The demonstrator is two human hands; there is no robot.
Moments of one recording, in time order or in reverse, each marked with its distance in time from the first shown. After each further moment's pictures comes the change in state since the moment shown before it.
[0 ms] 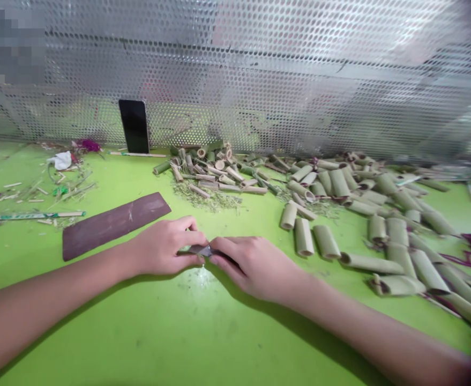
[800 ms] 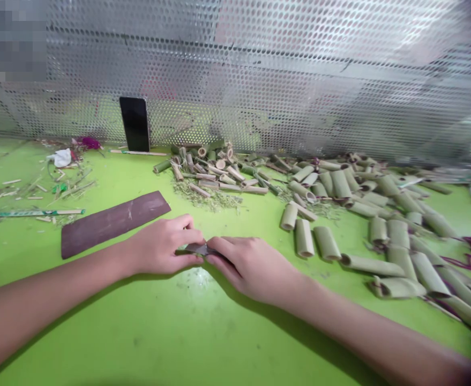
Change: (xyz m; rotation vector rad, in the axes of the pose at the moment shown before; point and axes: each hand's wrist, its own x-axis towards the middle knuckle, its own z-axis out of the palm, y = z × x) left_hand -0.002 0.000 0.000 0.028 0.012 -0.020; right_hand 0.003 -0.005 0.001 -0.015 0.045 -0.018
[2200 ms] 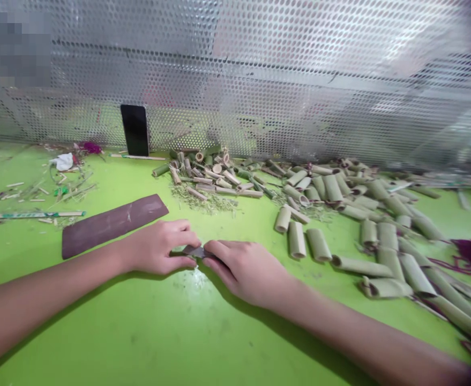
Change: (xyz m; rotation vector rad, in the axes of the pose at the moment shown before) left_hand 0.000 -0.003 -0.006 0.005 -0.060 0.053; right_hand -0.002 -0.001 0.002 -0.040 -0.017 0.043
